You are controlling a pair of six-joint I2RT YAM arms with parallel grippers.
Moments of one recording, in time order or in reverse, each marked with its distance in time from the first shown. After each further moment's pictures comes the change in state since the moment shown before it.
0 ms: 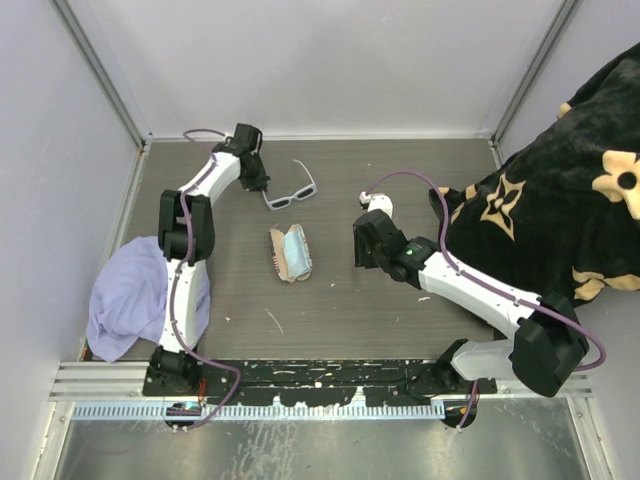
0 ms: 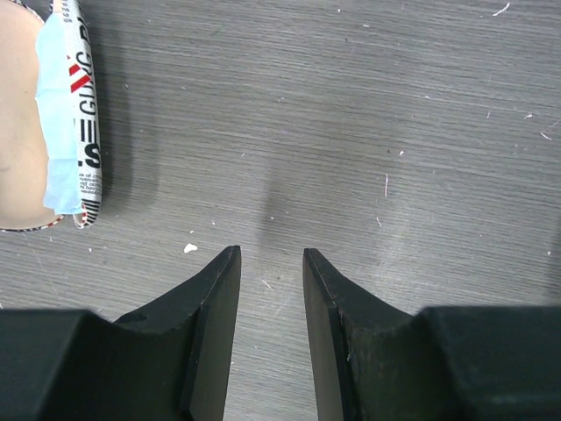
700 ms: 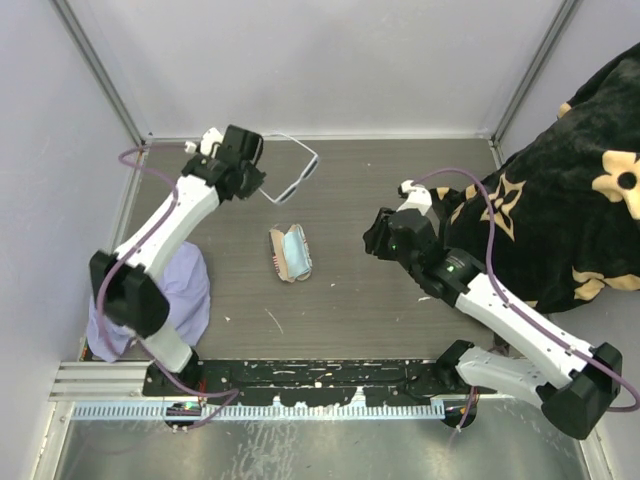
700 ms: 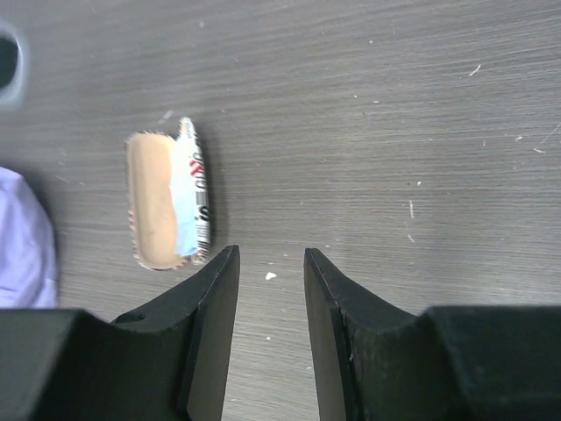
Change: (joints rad) left arm -0.172 -0.708 -0.441 -0.116 -0.325 -0.534; right arm -0.019 -0.262 0.002 -0.013 0.025 0.159
